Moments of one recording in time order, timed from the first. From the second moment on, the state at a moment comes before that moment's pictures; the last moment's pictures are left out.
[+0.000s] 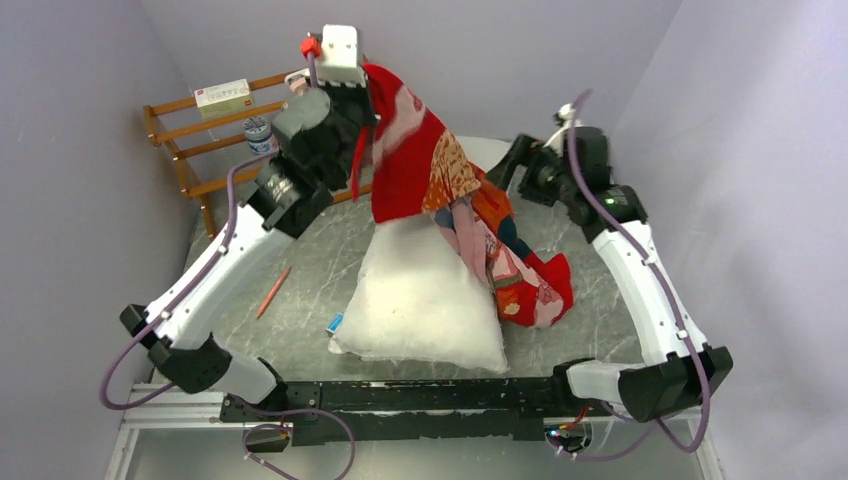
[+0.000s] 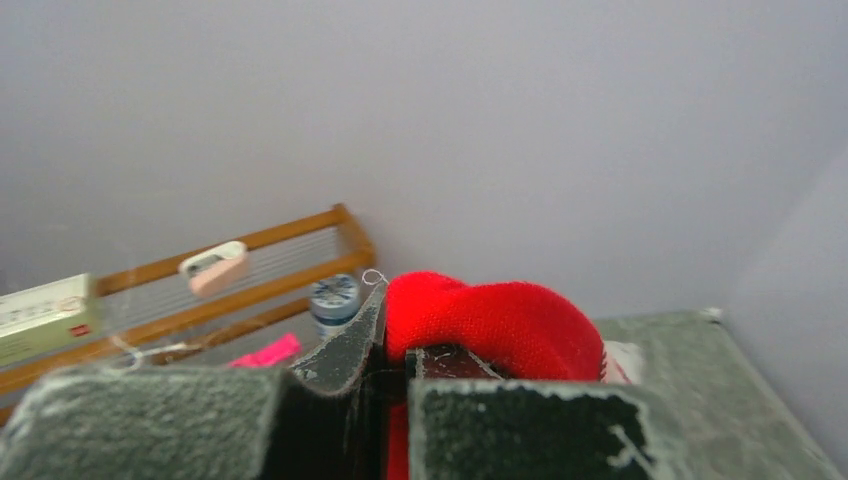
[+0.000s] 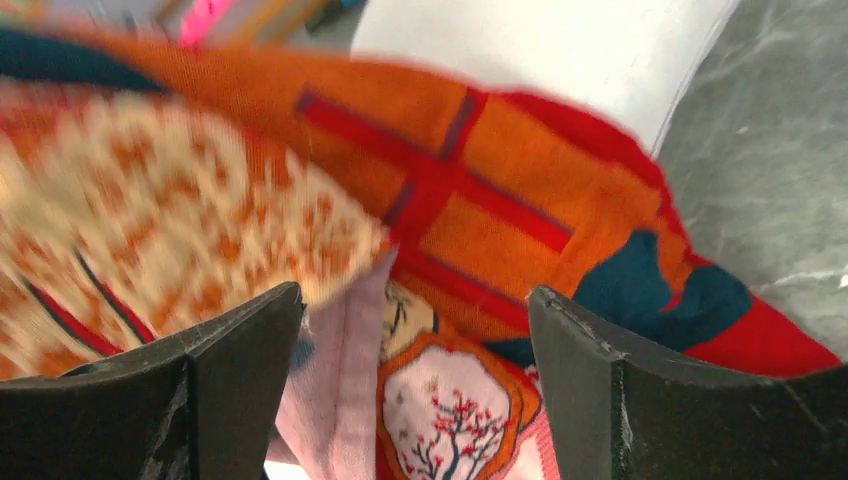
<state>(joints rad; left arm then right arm) -0.80 1.42 1.80 -0.11 -0.63 0.07 0.18 1.24 1.40 -0.62 -0.22 0.56</state>
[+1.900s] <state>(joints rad) -0.59 1.08 1.94 0.06 -0.87 0.42 0.65 0.85 1.46 -0.36 -0.36 0.38</state>
